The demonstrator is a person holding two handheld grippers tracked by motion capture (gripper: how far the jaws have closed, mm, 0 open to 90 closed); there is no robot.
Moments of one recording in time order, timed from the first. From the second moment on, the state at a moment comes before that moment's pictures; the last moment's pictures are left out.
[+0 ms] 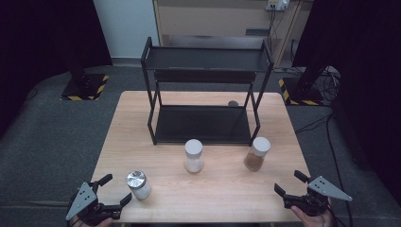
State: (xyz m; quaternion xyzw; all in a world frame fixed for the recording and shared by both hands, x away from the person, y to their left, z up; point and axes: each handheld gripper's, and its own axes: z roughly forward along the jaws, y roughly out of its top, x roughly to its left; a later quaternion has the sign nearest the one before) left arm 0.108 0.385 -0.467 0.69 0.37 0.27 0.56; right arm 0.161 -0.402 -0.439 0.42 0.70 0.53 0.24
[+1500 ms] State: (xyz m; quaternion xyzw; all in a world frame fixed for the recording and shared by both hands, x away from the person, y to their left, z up) left arm 0.110 0.389 -0.438 0.70 0.38 0.26 0.54; right arm 0.163 -0.401 -0.439 0.42 0.70 0.52 0.23
